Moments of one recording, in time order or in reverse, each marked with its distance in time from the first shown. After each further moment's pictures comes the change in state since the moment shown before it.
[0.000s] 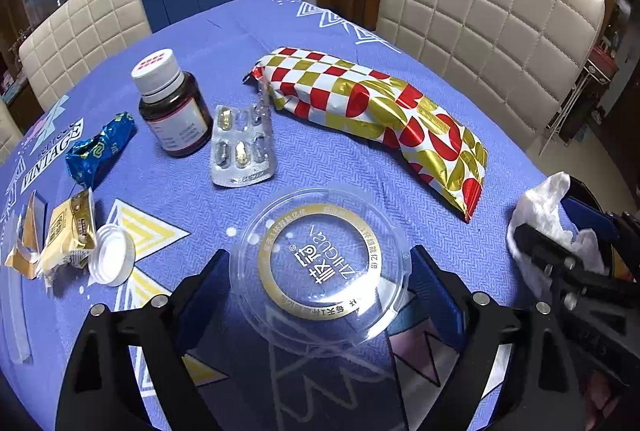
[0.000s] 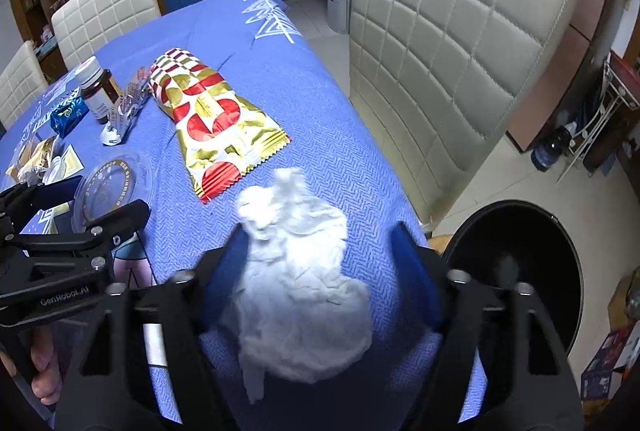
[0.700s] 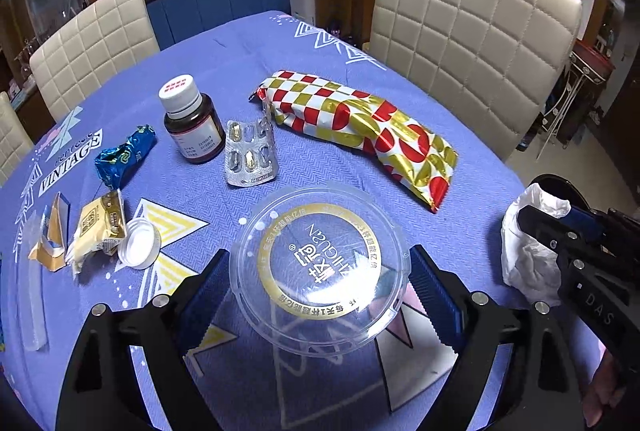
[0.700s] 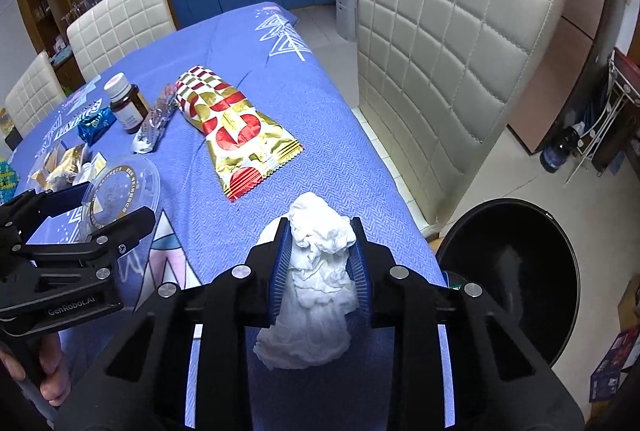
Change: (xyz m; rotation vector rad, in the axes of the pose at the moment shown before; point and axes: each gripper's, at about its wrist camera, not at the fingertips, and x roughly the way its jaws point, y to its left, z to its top) left arm -0.040 -0.008 -0.007 0.018 -0.046 0.011; right arm -0.033 -0.004 -0.003 0.020 -0.026 0.053
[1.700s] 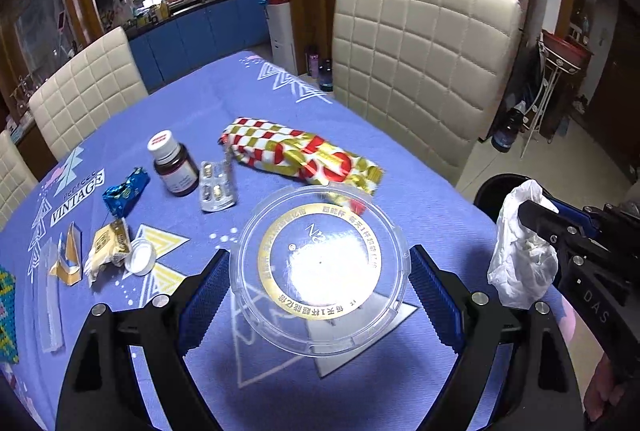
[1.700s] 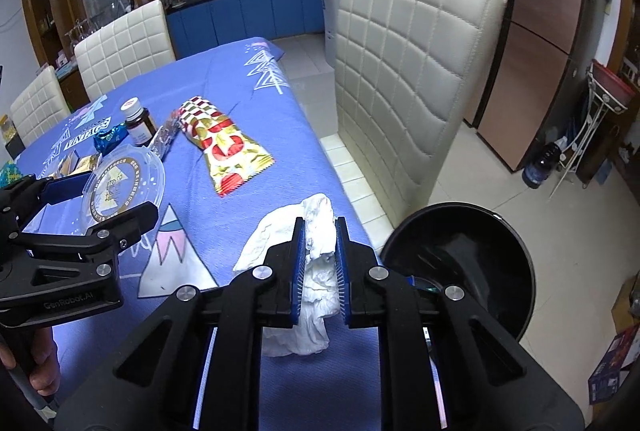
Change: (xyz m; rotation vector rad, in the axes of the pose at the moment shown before) left arm -0.054 -0.052 0.000 0.087 -0.086 -0.018; right arm -0.066 -0.030 -0.020 0.000 -0.112 -0.038
